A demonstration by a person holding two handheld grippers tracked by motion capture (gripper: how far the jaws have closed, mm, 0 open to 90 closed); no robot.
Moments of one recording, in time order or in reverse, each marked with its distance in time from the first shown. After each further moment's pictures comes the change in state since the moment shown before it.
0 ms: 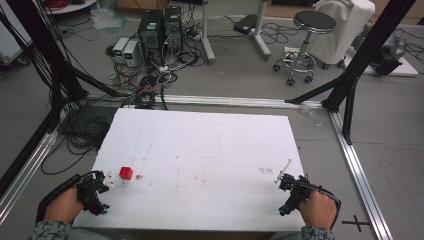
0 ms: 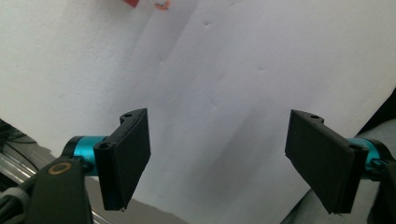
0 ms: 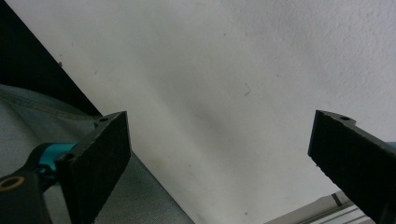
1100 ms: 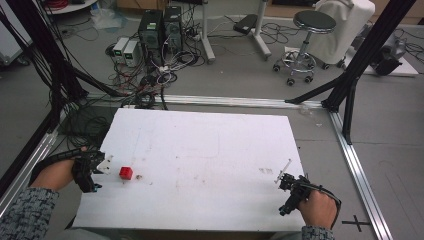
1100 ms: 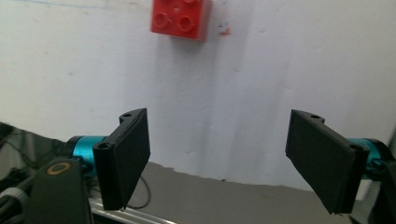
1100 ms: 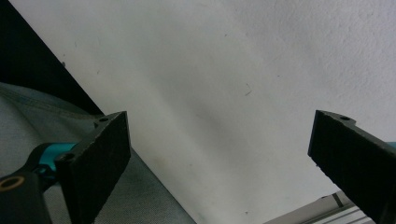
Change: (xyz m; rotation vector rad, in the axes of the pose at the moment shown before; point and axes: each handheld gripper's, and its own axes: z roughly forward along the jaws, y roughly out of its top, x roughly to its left) left arm 0.056 0.027 -0.037 0.014 0.025 0.410; right arm -0.001 0.000 -0.001 -0.003 0.009 -0.009
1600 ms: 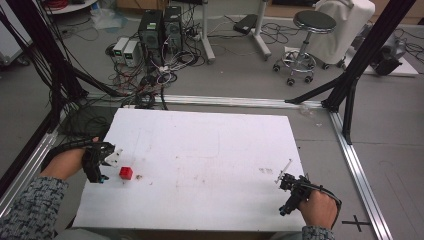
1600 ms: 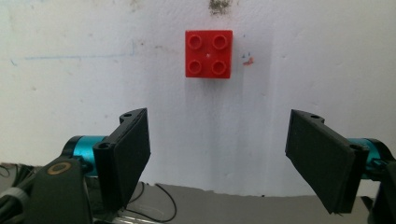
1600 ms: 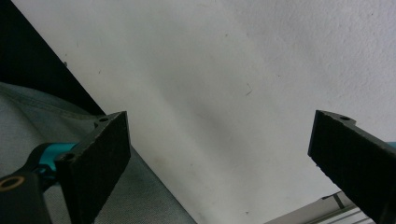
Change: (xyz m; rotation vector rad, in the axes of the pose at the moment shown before) left arm 0.027 0.025 -0.001 -0.022 -0.027 0.155; right arm 0.000 -0.001 -0.001 -0.003 0.005 0.007
